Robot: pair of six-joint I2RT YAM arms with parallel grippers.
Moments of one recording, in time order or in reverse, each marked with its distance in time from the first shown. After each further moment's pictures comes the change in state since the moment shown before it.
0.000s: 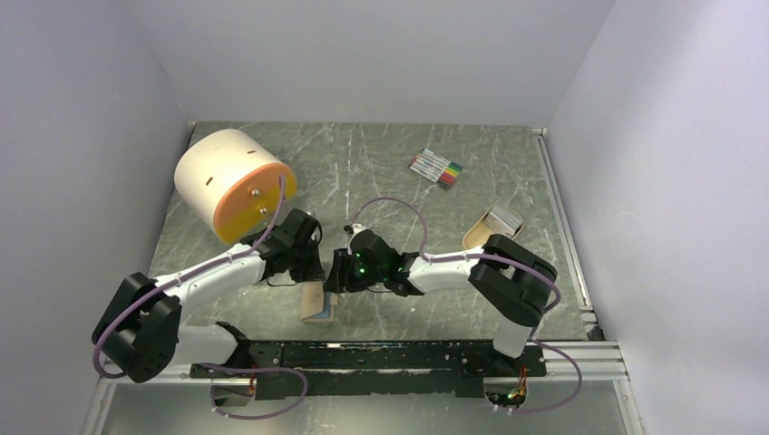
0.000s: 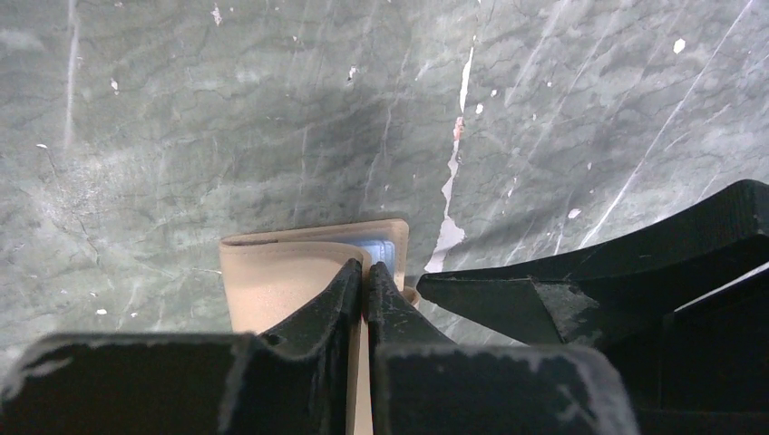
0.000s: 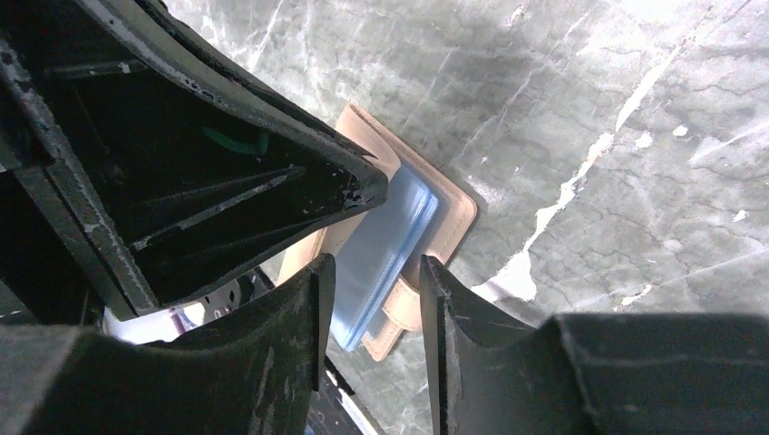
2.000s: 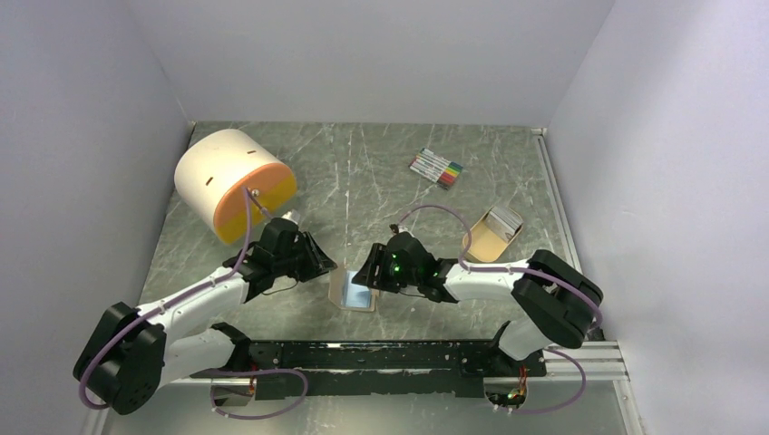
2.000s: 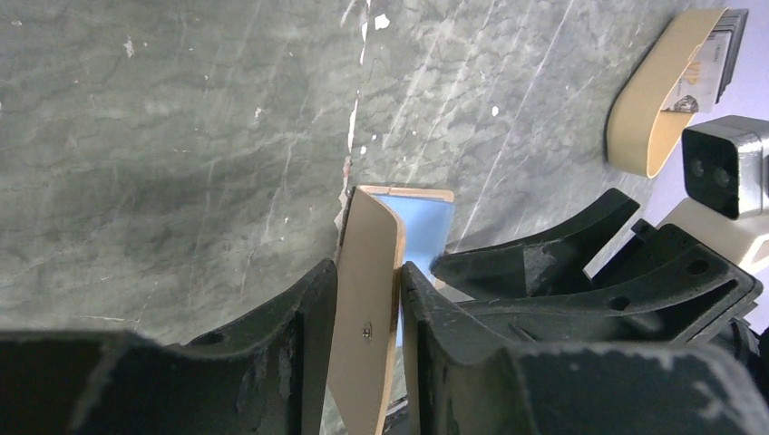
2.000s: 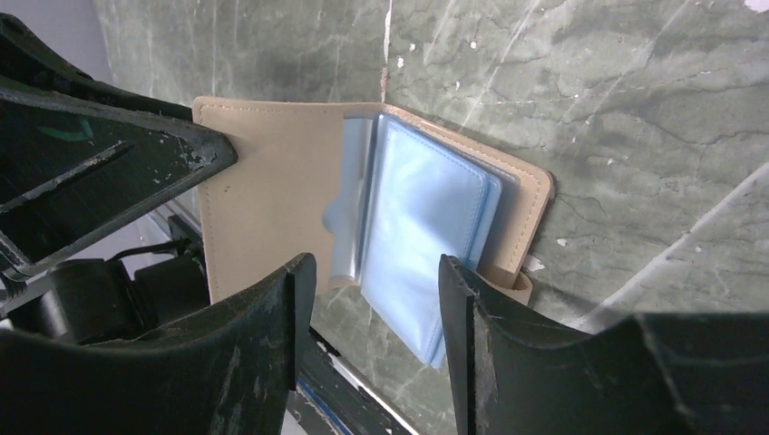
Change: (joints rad) left arm 0.076 -0.180 -0.211 0.351 0.119 -0.221; right arm -0.116 -0.253 -0.249 -0.028 0.072 0.210
